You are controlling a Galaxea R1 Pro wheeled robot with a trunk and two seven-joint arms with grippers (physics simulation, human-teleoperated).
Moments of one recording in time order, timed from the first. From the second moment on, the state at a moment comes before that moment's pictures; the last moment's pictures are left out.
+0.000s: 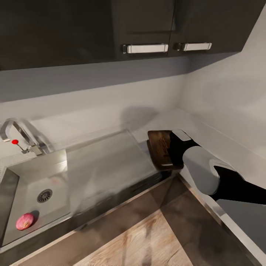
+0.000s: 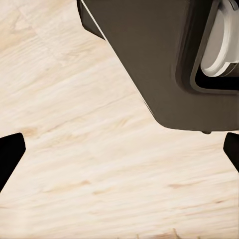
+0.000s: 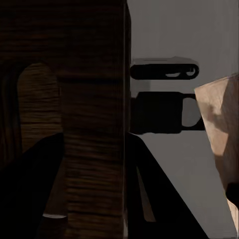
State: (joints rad) left arm 0.00 -0.01 0.00 -0.02 0.01 -0.01 0.00; right arm -1.42 0.11 -0.29 -0.20 -1.06 -0.02 -1.16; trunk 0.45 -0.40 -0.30
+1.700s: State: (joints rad) left arm 0.00 -0.01 0.00 -0.02 0.01 -0.01 0.00; right arm -1.42 0.11 -0.29 -0.20 -1.06 -0.02 -1.16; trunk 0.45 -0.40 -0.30
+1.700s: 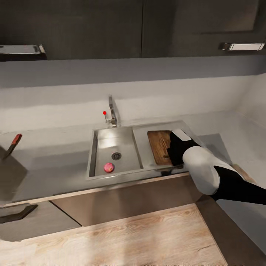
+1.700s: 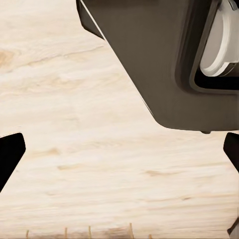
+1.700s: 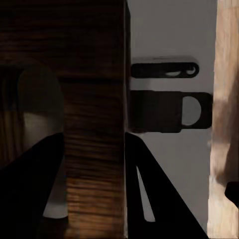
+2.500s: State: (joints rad) left arm 0.00 -0.01 0.00 -0.02 0.01 -0.01 0.00; right arm -1.42 0.11 -0.29 -0.20 -1.06 -0.02 -1.16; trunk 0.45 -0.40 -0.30
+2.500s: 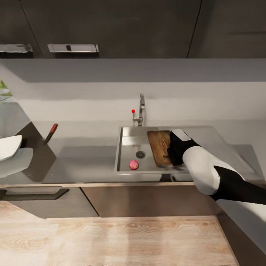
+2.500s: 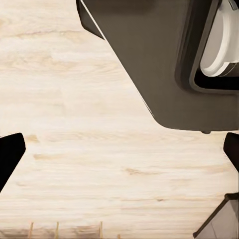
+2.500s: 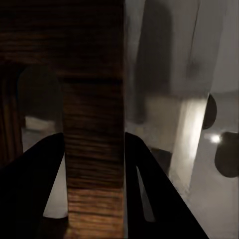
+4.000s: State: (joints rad) left arm 0.00 -0.01 0.00 -0.02 0.01 -0.01 0.00; right arm -1.42 0.03 -0.27 -0.34 -1.05 0.95 -1.16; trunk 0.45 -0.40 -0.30
